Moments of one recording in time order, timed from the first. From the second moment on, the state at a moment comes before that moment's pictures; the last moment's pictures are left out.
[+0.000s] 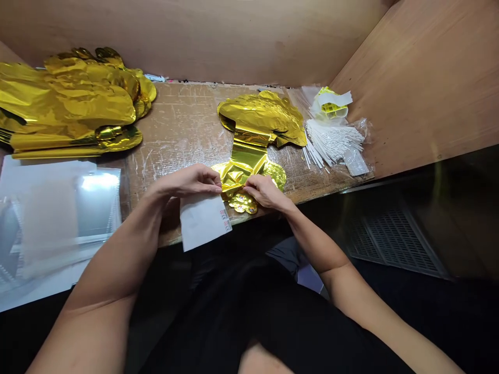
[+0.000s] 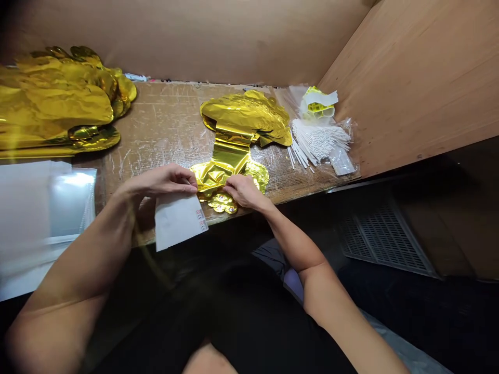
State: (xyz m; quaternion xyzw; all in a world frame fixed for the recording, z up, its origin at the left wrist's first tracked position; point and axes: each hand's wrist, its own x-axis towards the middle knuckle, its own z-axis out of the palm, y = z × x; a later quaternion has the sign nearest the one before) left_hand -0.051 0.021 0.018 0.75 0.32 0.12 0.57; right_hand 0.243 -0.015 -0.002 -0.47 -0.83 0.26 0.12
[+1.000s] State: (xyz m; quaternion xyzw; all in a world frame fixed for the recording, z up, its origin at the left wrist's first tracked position) left_hand -0.023 0.012 0.014 0.63 0.45 0.44 0.46; right_hand 0.229 -0.025 -0.001 -0.40 -0.79 0.27 0.38
